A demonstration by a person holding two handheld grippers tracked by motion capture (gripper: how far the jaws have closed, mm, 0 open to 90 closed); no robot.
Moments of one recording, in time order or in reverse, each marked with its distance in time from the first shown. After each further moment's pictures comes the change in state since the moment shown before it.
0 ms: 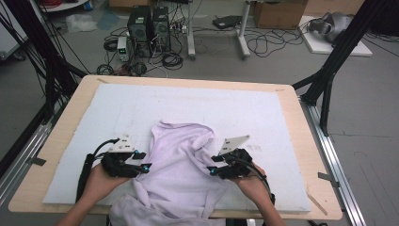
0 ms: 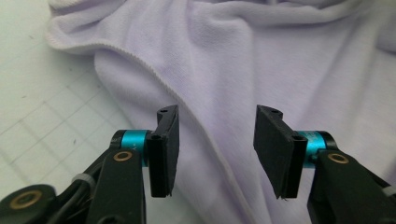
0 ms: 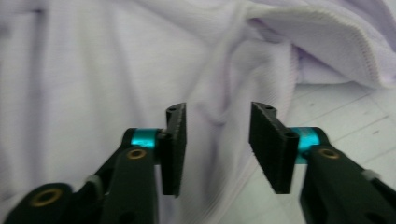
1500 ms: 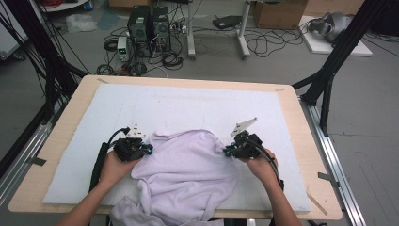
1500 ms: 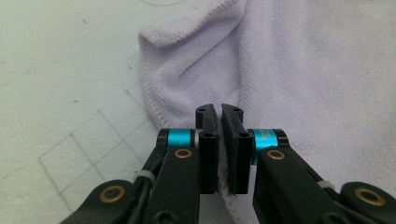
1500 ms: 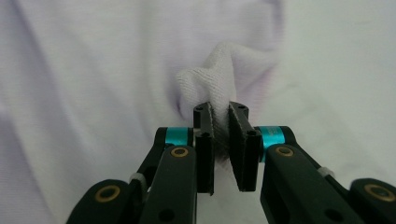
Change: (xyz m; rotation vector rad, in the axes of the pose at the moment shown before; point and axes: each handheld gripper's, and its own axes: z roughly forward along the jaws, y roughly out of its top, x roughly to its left) left arm 0.032 0.008 0.028 0.054 0.156 -0.044; right arm -0.070 -0.008 -0.017 0.120 -0.073 0.078
